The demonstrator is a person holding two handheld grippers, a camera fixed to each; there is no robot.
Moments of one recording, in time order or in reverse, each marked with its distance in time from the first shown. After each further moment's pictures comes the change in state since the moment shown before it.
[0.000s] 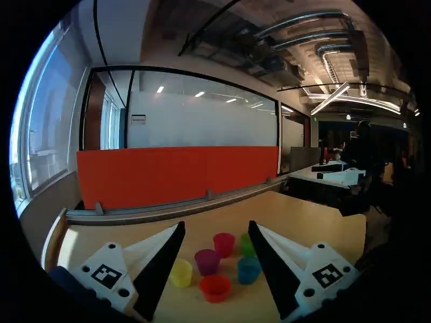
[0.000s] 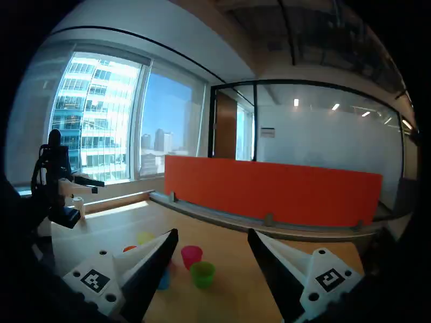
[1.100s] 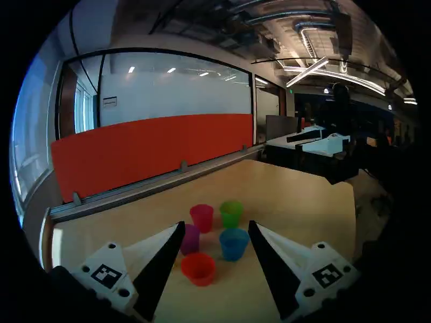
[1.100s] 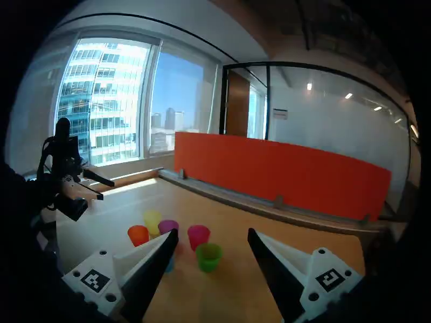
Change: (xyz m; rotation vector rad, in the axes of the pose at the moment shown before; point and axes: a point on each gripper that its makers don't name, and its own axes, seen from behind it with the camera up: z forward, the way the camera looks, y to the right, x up) left arm -0.066 0.035 0.021 -0.165 -0.175 0.083; right arm -0.037 -0.008 0.006 0.065 -0.133 -0.026
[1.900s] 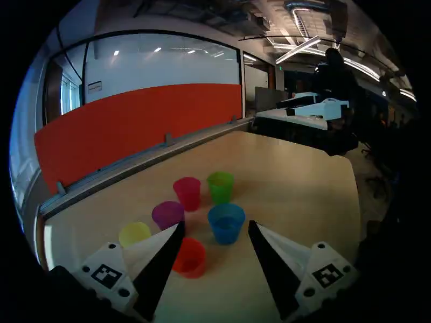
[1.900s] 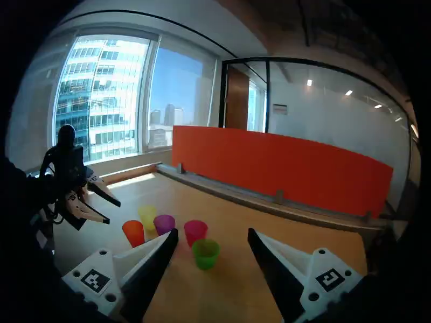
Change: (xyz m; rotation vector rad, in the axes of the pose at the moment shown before) left arm -0.064 0.020 0.053 -0.070 -0.152 0.042; right arm -0.016 0.008 0.021 -0.003 -0.023 0.002
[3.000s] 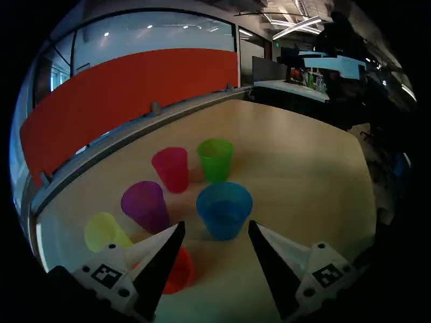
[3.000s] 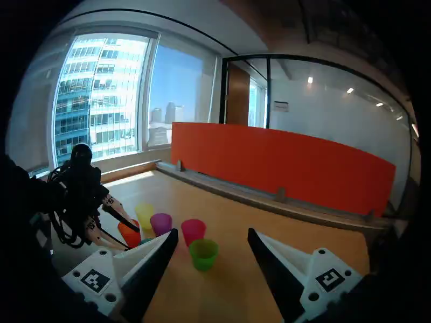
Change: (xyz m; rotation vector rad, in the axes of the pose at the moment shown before) left arm -0.055 0.011 0.085 -0.028 -0.174 0.019; right arm -0.006 0.007 0.021 0.004 -0.014 0.002
